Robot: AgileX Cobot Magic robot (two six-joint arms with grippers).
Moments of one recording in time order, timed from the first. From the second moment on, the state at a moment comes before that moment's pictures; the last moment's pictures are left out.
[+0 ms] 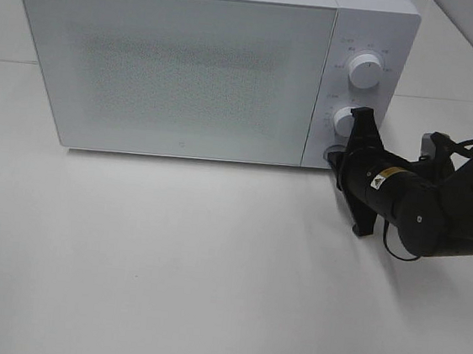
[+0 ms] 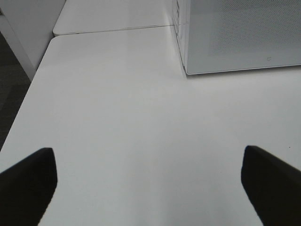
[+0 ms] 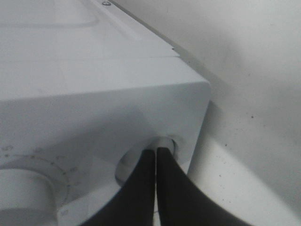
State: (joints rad) left arm 0.04 0.00 -0.50 -0.07 1.04 0.14; right arm 0.33 2.13 -0.74 0.13 -0.93 1.47
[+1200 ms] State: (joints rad) left arm 0.04 0.00 -0.50 -0.07 1.04 0.14; right arm 0.34 2.14 -0.79 0.19 -0.93 1.39
